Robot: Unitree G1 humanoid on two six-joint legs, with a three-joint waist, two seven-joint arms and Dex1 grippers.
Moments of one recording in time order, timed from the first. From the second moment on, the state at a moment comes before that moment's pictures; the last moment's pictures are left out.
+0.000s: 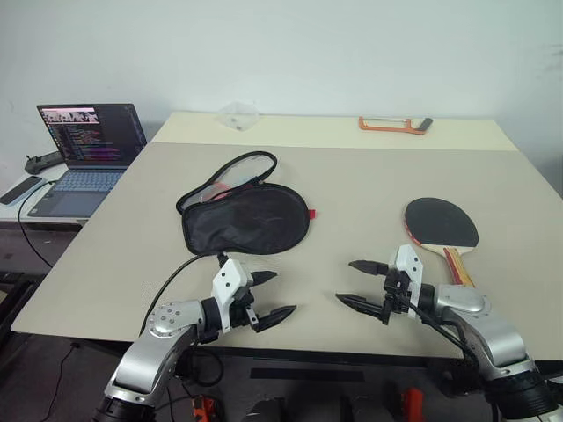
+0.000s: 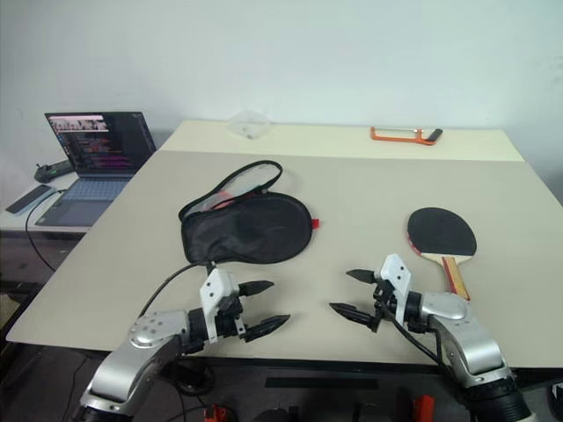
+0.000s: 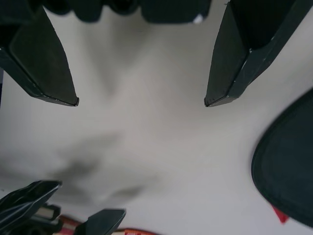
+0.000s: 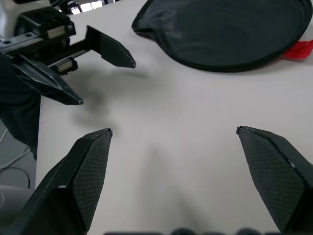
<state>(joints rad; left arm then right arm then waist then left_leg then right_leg) -0.08 0.53 -0.10 -0.19 -0.32 0.30 -0.88 -0.16 -0.54 0.10 -0.21 0.38 0.37 0.93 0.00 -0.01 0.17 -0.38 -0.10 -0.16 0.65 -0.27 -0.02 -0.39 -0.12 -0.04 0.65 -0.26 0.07</state>
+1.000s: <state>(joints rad) -0.44 0.81 0.06 0.47 -0.22 -0.06 -1.15 -0.28 -0.55 0.04 -0.37 0.46 0.52 0.82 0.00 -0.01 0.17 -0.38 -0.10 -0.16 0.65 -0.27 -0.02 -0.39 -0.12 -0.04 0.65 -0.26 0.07</state>
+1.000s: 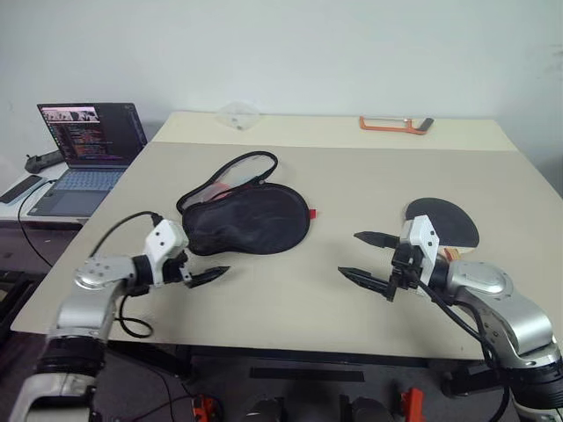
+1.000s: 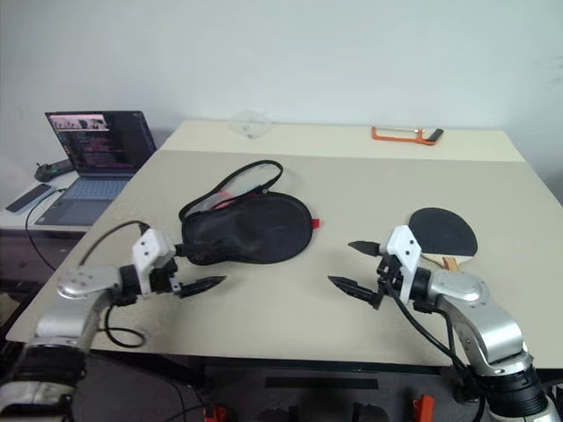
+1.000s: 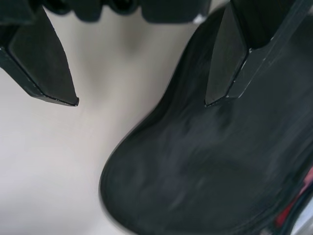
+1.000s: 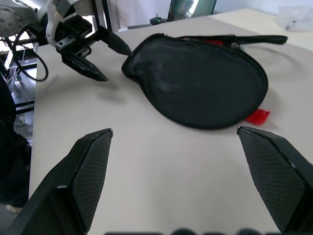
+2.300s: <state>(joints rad) -0.66 0.80 -0.09 0.69 -0.03 -0.04 -1.37 -0.39 -0.61 0.08 -0.43 0.49 0.51 0.91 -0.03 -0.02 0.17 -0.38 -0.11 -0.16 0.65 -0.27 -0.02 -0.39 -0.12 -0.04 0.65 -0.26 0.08</state>
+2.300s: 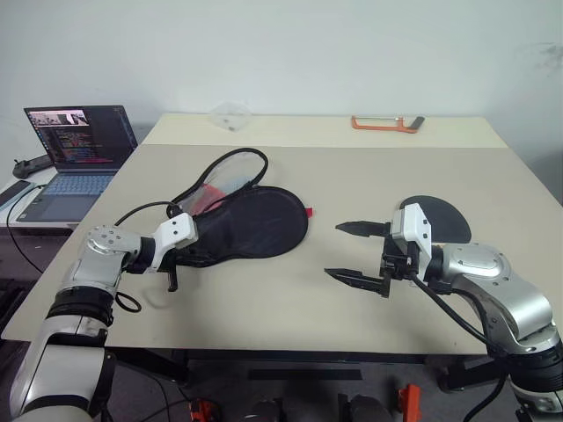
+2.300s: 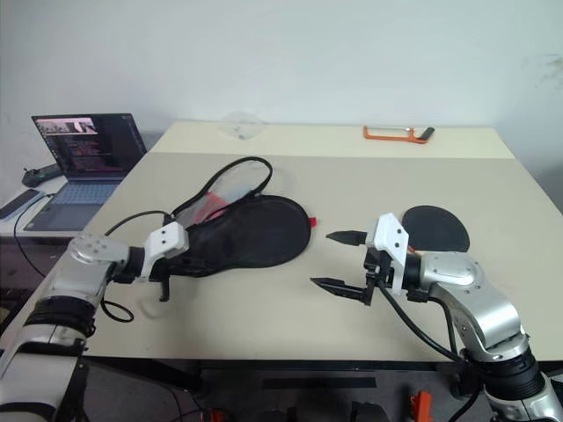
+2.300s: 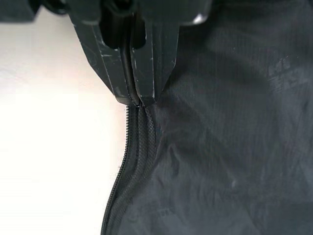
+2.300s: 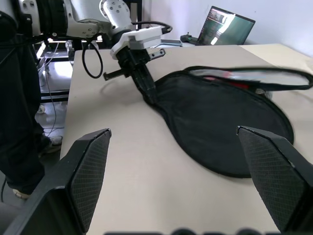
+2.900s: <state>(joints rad) -0.53 0.47 -0.12 0.25 -0.18 0.48 -1.01 -0.34 -0.68 0.03 -0.43 0.50 0.51 0.94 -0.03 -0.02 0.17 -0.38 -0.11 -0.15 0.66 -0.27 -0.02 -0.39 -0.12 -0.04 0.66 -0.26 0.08</state>
